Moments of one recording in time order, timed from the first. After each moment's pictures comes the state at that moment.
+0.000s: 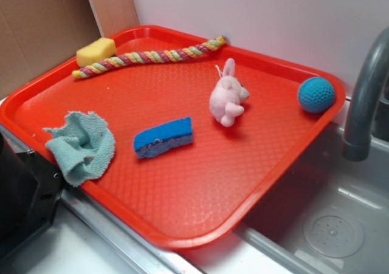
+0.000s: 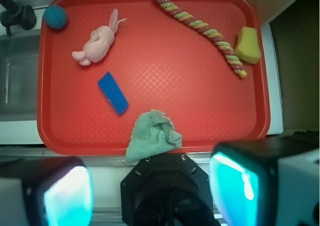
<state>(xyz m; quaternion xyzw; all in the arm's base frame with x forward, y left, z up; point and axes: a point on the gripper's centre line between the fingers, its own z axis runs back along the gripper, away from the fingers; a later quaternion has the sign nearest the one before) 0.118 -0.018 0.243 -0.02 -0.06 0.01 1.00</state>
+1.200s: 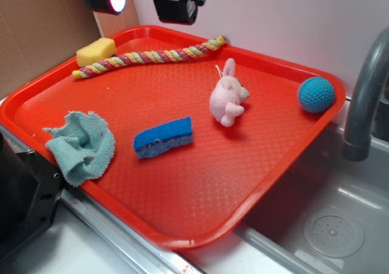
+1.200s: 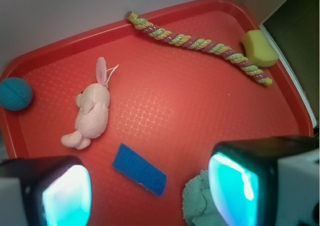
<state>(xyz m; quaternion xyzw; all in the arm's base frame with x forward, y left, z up) 0.205 -0.076 0.170 0.05 -0.11 0.19 0.97</state>
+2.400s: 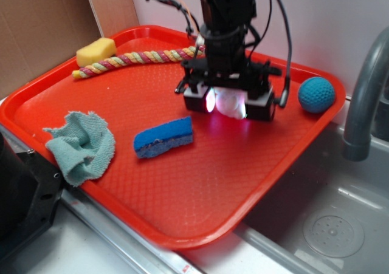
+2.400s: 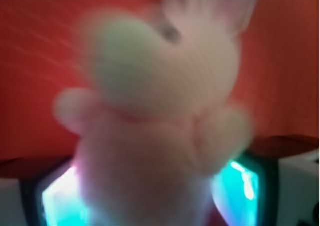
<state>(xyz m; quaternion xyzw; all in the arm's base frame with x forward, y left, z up) 0.278 -0.101 0.022 -0.01 -0.02 0.21 0.98</state>
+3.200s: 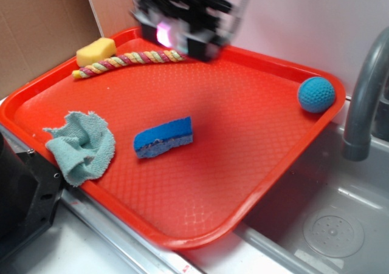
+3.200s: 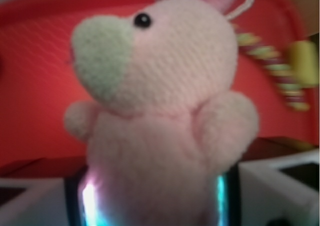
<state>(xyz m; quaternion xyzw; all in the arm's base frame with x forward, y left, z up) 0.235 -0.038 0.140 0.10 0.00 0.11 0.99</state>
